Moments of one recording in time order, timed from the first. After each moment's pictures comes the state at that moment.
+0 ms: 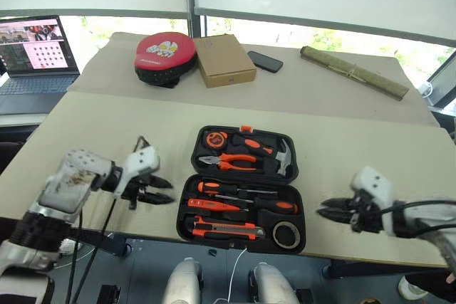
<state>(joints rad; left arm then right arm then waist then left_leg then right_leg) -0.53 0.89 -0.11 0.13 -0.23 0.66 -1.35 0.05 -0.98 -0.26 -0.41 0.52 0.82 0.96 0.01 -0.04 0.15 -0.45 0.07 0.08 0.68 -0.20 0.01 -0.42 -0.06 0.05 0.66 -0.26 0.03</state>
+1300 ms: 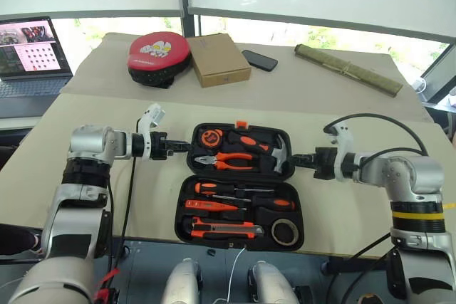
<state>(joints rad) -0.82 0.58 0.02 0.48 -0.39 1.11 -1.08 -0.54 -0.60 -0.17 -0.03 0.62 1.28 0.59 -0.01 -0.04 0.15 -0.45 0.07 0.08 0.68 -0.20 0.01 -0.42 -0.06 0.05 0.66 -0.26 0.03</state>
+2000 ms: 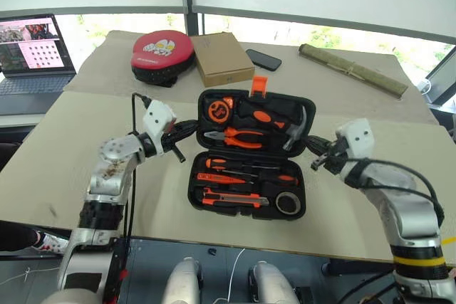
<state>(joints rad) -0.49 0.46 0.03 0.19 -0.15 0.00 -0.84 -0.16 -0.58 -0.11 -0.28 0.24 0.33 0.59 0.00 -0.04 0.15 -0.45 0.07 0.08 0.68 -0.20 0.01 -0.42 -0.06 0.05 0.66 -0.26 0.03</state>
